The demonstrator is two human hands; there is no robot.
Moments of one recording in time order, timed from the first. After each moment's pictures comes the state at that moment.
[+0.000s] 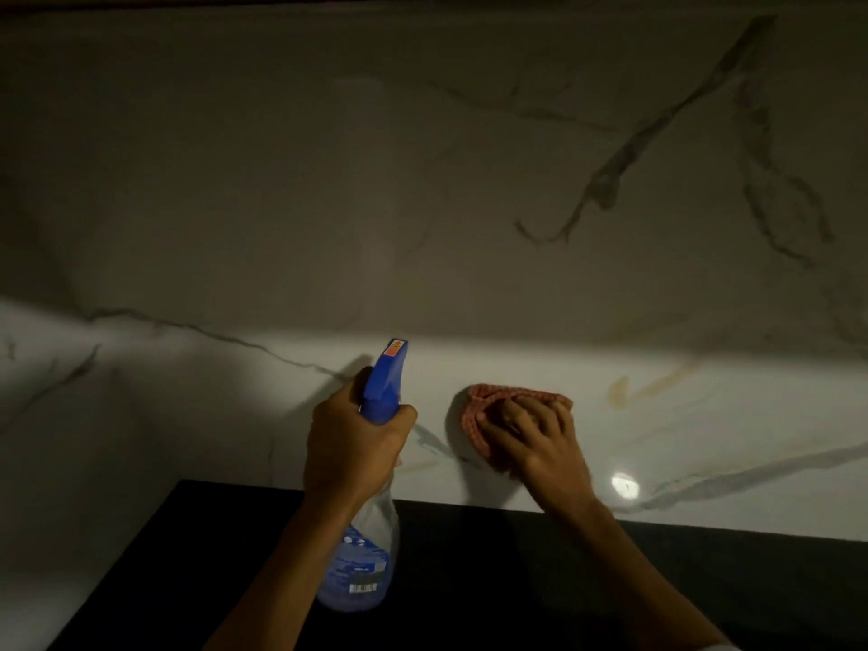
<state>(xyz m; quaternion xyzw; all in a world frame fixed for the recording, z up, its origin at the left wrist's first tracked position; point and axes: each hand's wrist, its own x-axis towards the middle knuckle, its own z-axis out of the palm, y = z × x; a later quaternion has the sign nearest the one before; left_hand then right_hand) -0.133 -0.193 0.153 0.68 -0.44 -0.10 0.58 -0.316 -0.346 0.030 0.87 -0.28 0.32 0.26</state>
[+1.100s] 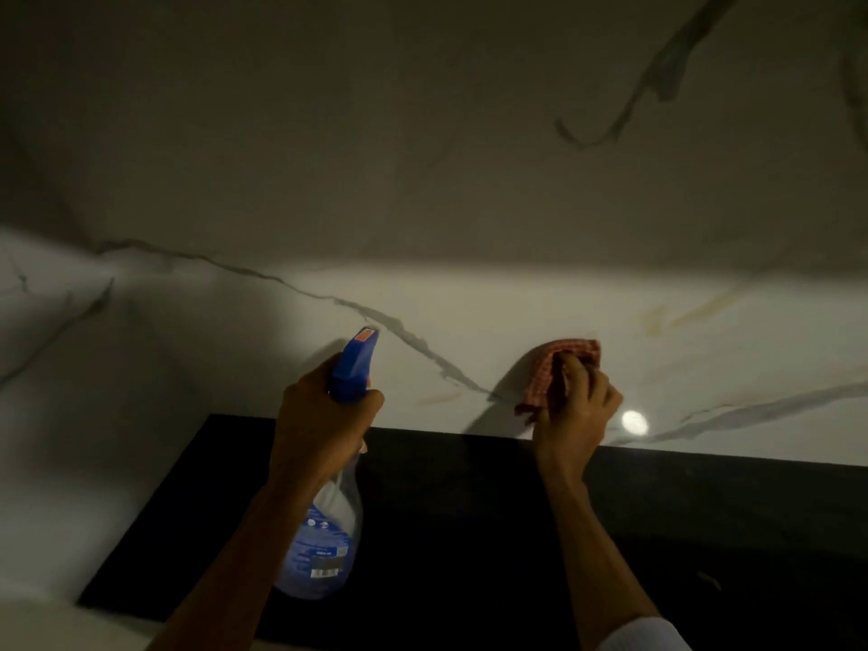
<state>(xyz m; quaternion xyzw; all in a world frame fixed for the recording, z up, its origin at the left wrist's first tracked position) -0.080 -0.161 0.105 0.75 -0.42 -0.17 0.49 -0.284 -0.304 -0.010 0.61 -0.57 0.54 -0.12</state>
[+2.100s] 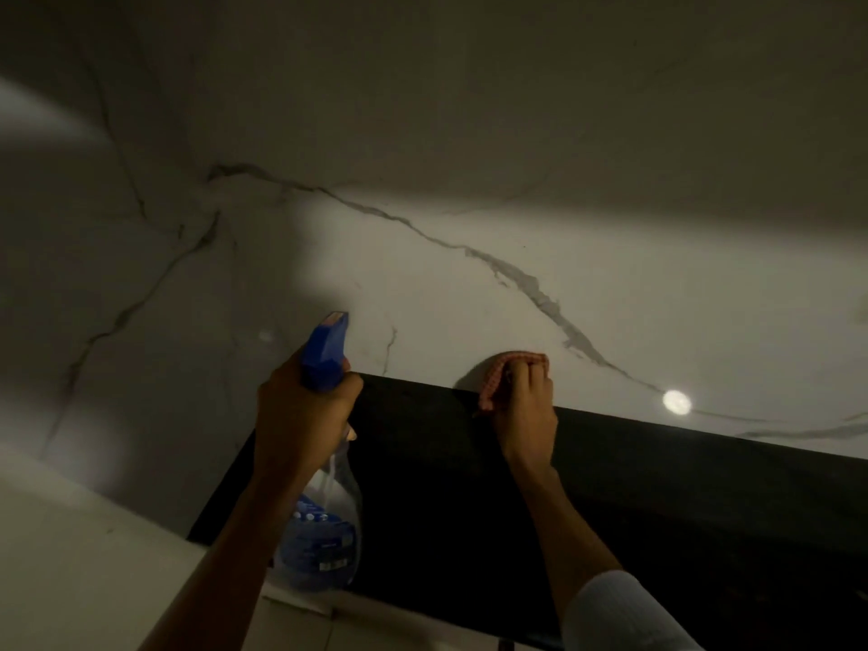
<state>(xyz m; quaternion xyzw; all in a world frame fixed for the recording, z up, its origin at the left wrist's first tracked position) 0.048 -0.100 0.072 0.79 -0.33 -0.12 0.51 -0.120 -0.256 -0.063 0.77 -0.53 0.29 -0.20</state>
